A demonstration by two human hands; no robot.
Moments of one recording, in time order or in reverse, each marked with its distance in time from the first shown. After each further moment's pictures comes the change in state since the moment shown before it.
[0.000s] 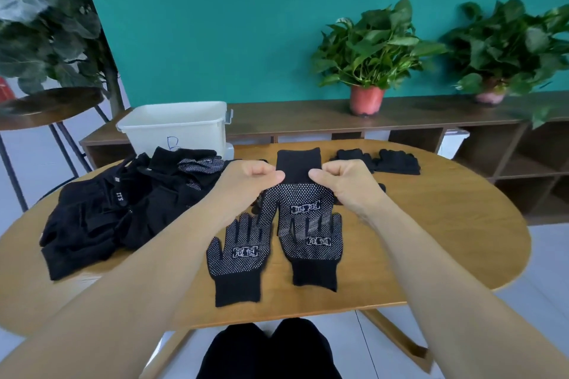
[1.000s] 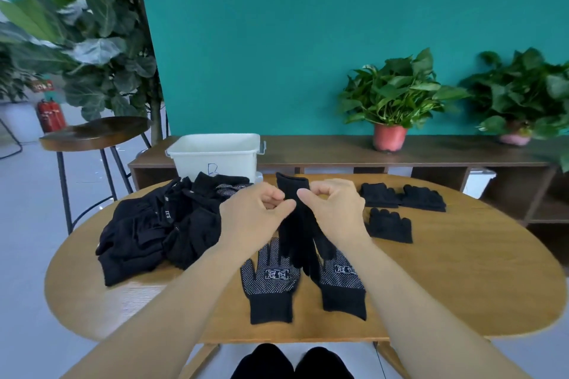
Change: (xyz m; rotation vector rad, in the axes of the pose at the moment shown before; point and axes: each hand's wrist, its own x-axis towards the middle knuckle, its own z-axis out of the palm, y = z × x) left_hand -0.061 0.016 -0.032 0.333 0.389 0.146; right_hand -0.010 -0.044 0.077 -0.282 0.335 -0.224
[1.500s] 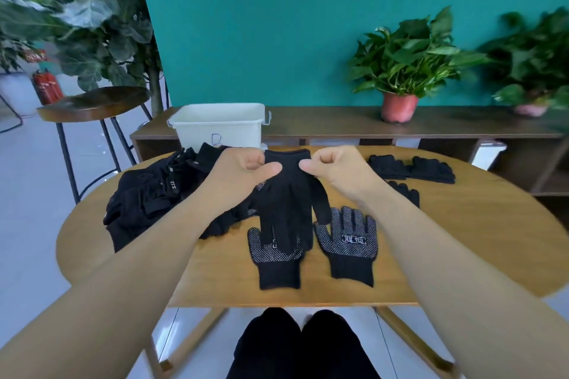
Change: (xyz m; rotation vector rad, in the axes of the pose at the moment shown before) left_hand 0.021 -0.024 -0.035 -0.126 -0.235 0.059; right_hand 0.013 -0.011 -0.010 0.260 -0.427 0.144
